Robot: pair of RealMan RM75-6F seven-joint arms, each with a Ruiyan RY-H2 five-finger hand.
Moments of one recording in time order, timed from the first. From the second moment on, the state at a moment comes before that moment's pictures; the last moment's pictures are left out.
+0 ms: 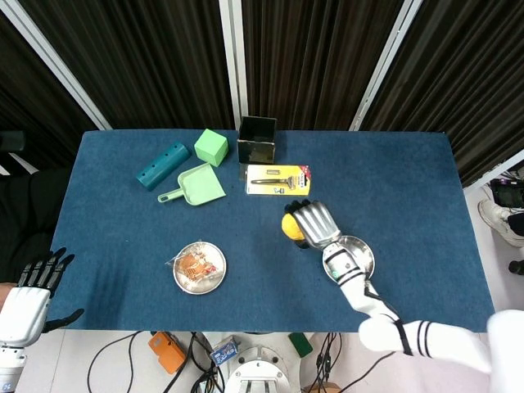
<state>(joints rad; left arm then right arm) 0.03 -1.21 0.07 -1.43 1.67 1.61 -0.06 0.76 -1.70 0.30 -1.53 -1.05 0.98 -0.75</state>
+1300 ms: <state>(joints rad) -0.13 -1.30 0.10 -1.55 1.84 1.43 0.00 0.43 -1.31 -0.11 -1.66 -1.59 1.51 -0.36</state>
